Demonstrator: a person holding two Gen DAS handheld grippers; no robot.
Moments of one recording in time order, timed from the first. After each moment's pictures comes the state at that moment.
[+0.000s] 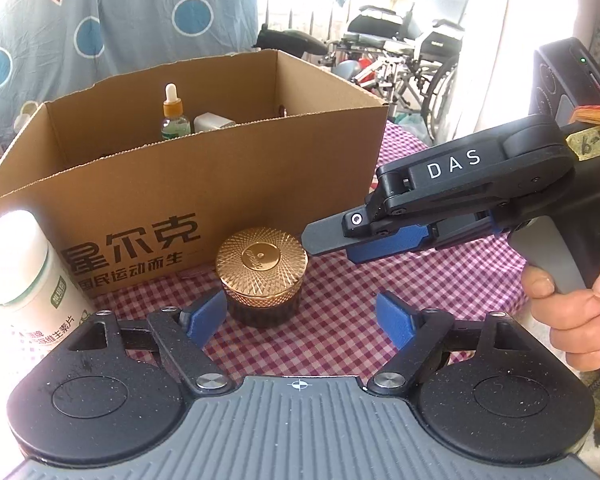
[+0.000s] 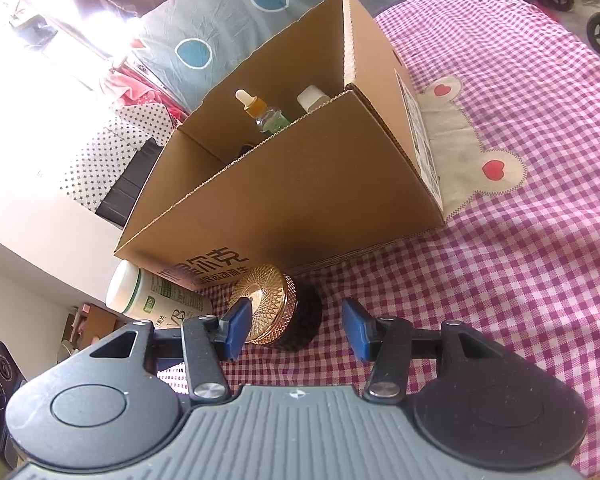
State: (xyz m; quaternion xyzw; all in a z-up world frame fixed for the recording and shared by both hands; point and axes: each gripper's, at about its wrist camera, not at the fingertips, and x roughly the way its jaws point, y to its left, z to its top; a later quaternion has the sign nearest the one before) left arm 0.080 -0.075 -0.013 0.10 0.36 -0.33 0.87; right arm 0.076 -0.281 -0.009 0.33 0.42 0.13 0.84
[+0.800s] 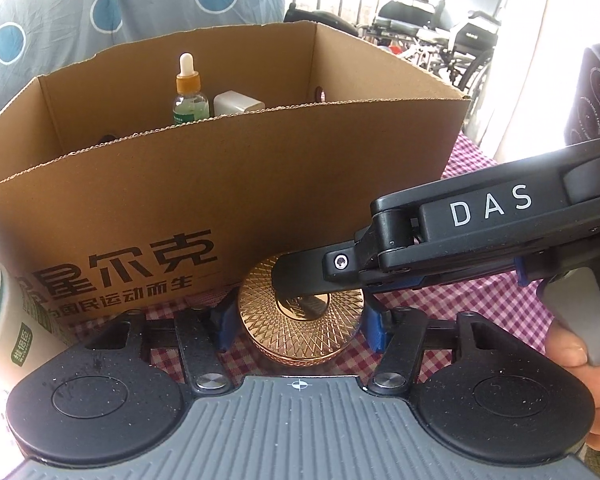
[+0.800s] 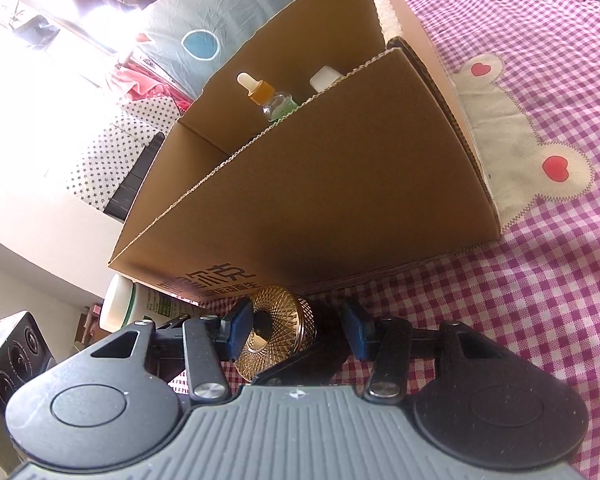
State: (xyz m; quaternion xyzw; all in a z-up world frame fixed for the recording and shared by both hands) left arm 0.122 -0.090 -0.033 0.09 0.39 -0.30 0.87; right arm 0.121 -0.253 -0.031 0.35 0.42 0.15 0.82
